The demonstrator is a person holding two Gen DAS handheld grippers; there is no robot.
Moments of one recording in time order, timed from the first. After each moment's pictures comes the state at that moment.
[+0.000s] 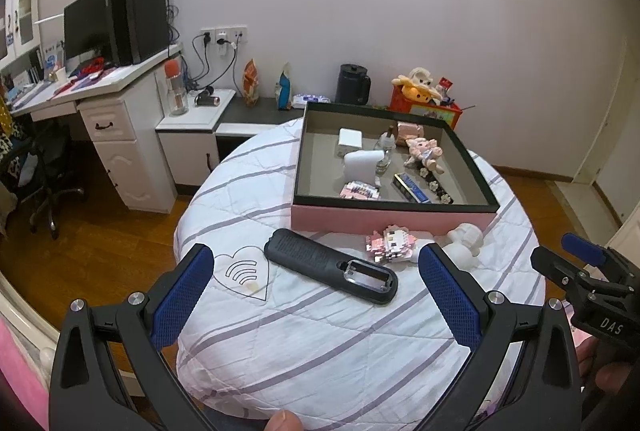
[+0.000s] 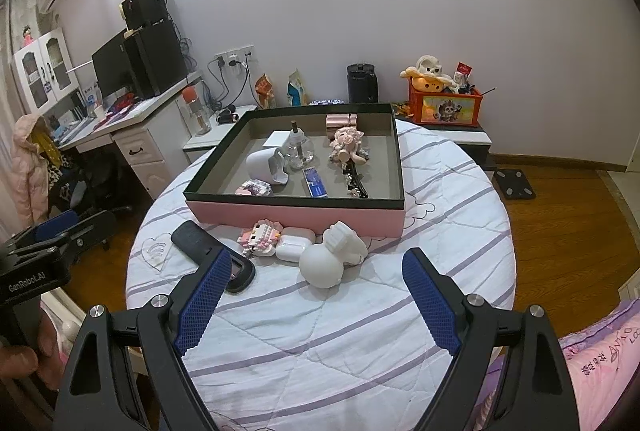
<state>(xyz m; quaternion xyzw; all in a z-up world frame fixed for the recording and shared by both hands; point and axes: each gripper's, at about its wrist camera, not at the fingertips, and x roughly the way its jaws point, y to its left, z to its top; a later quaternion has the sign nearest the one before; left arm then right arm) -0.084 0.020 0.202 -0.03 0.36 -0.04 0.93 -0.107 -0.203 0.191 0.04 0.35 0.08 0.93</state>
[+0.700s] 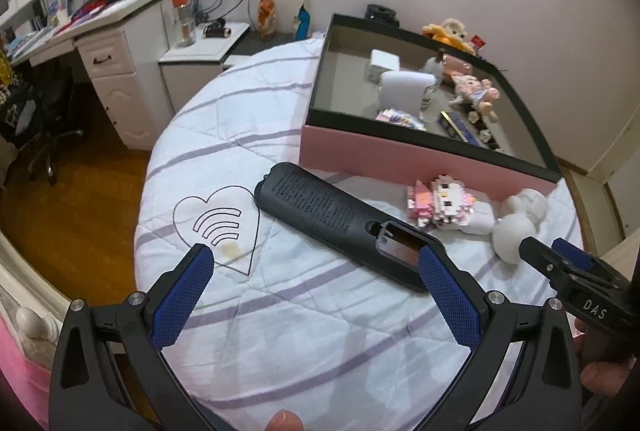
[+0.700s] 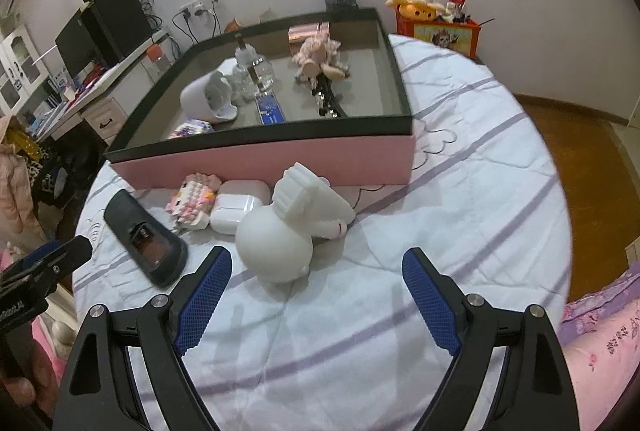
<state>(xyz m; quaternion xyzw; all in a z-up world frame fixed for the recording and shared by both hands) -0.031 0.018 0.113 -0.06 0.46 0.00 0.89 -0.031 -0.214 0.098 0.07 0.45 0.06 0.89</state>
